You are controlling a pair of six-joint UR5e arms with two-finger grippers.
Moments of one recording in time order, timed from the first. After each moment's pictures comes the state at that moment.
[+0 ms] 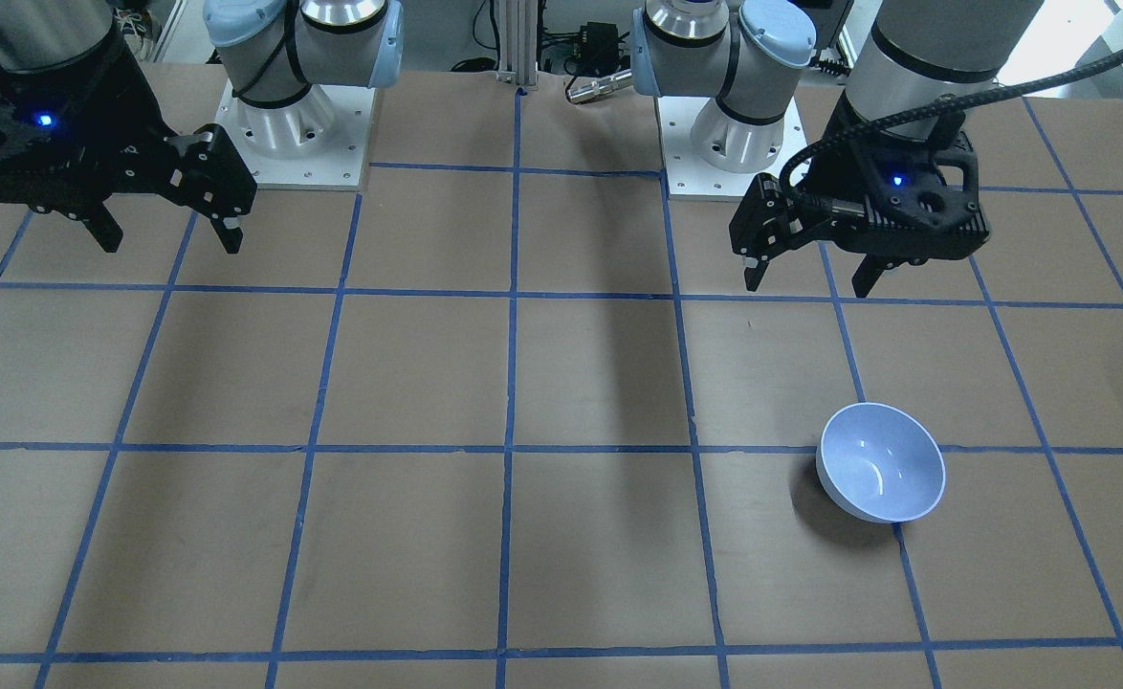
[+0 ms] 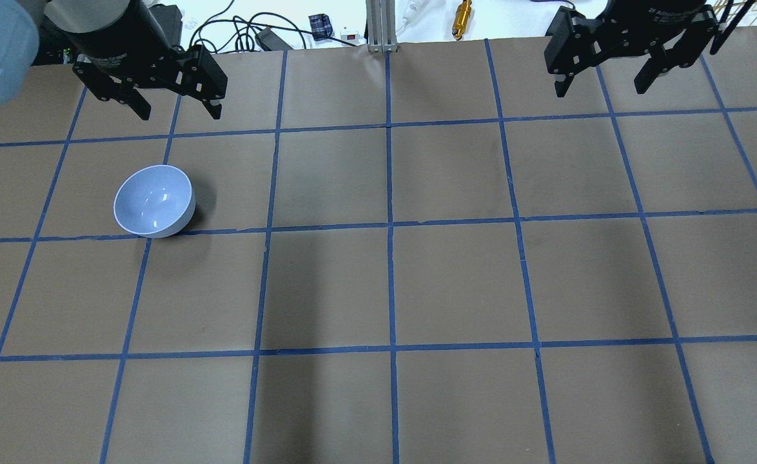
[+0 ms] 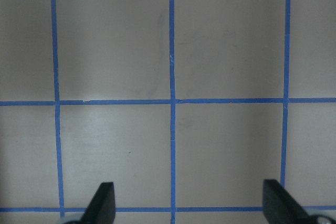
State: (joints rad) left arm -1.56 -1.64 -1.46 -1.52 1.56 0.07; right arm 1.54 -1.53 1.41 -1.53 -1.56 -0.03
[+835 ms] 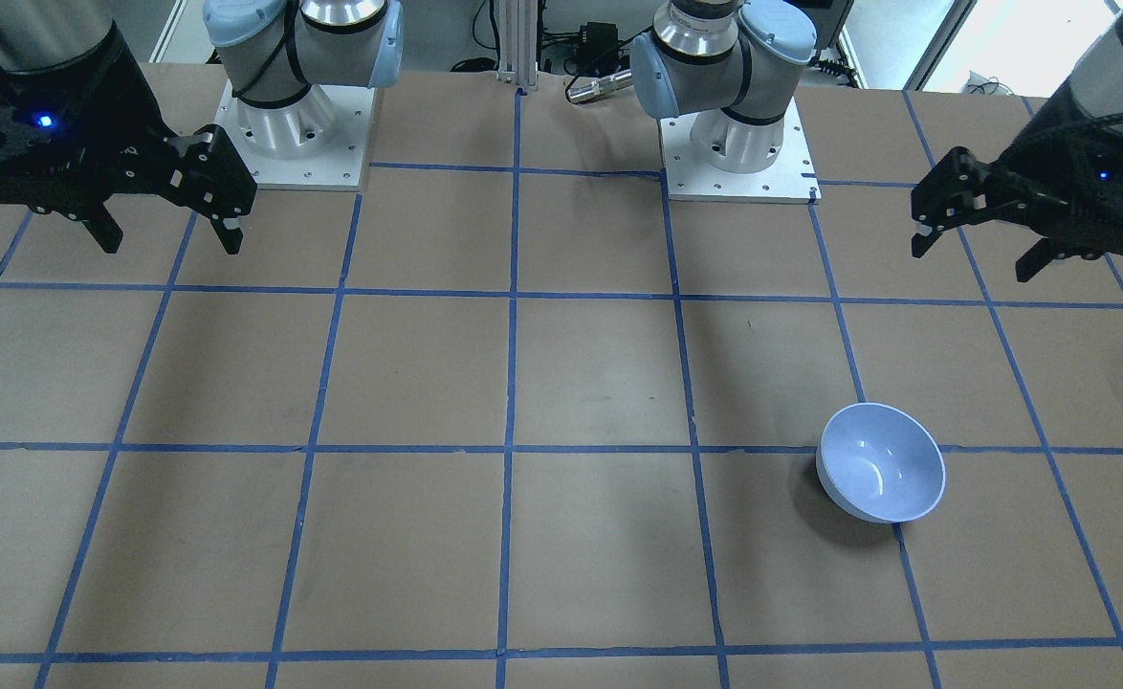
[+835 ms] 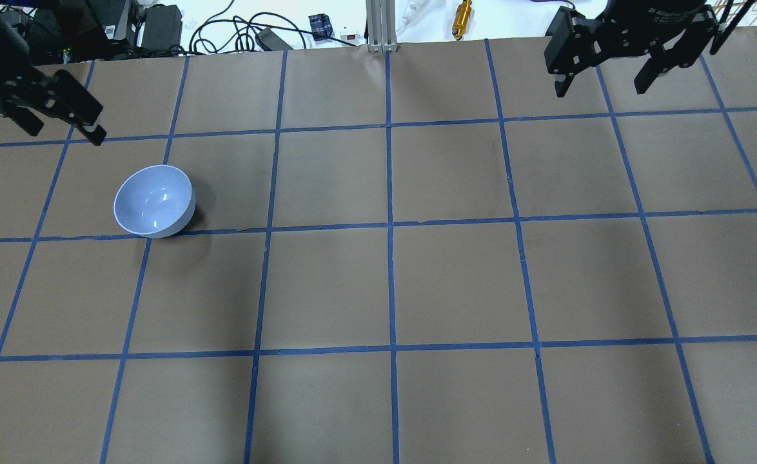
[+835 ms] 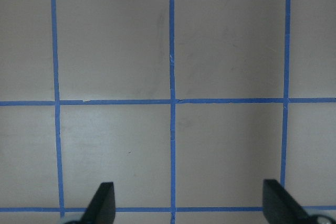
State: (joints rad) left arm -1.20 -1.61 -1.45 -1.68 1.57 0.66; right arm 1.54 -1.52 1.41 -1.53 -1.56 -0.03
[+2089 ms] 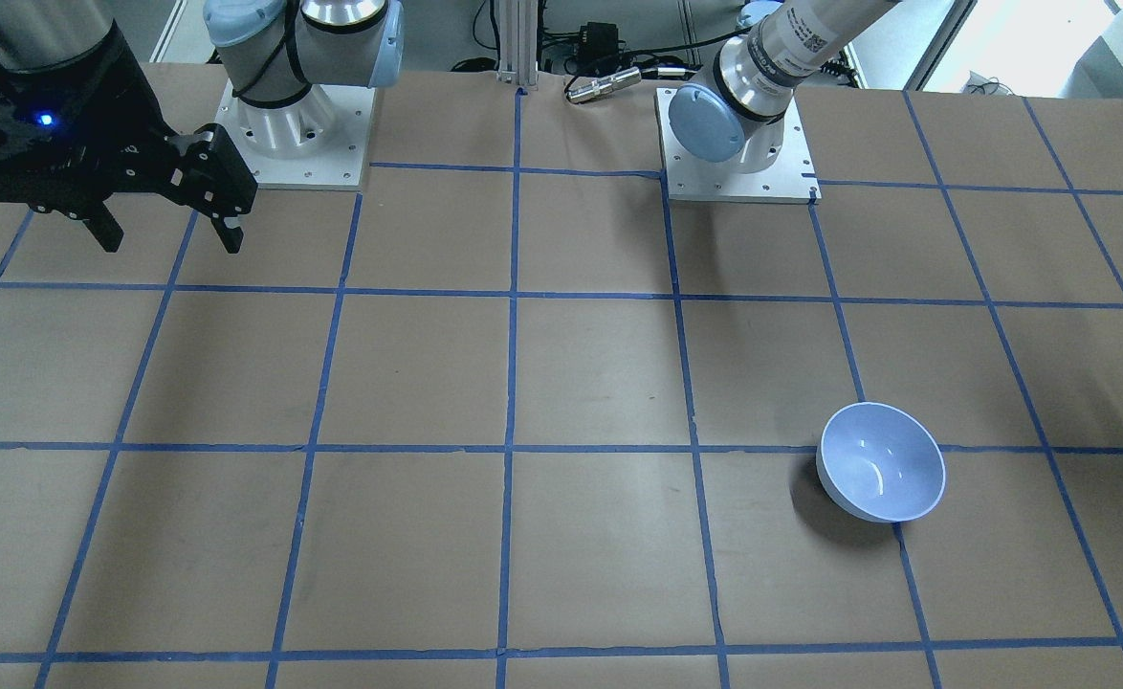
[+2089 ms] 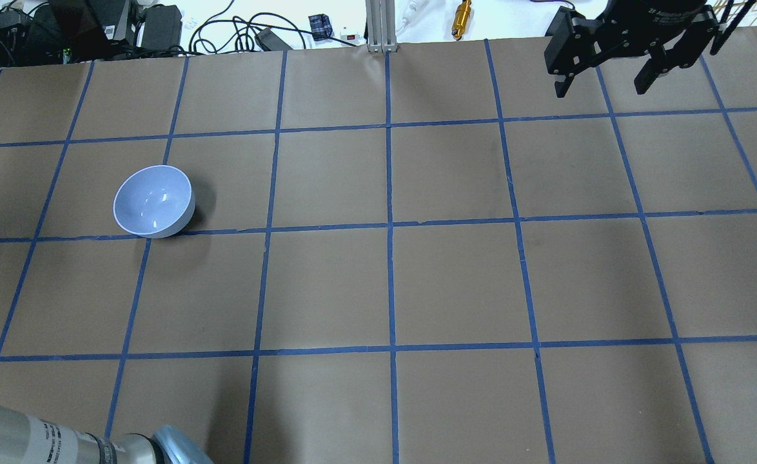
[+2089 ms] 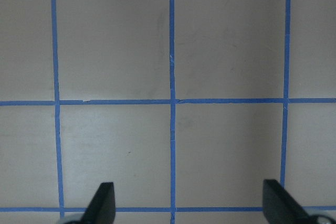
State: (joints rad) left arm -0.64 -2.04 -1.45 -1.14 1.69 2.27; right arm 1.54 -1.52 1.41 -1.53 -1.56 -0.04
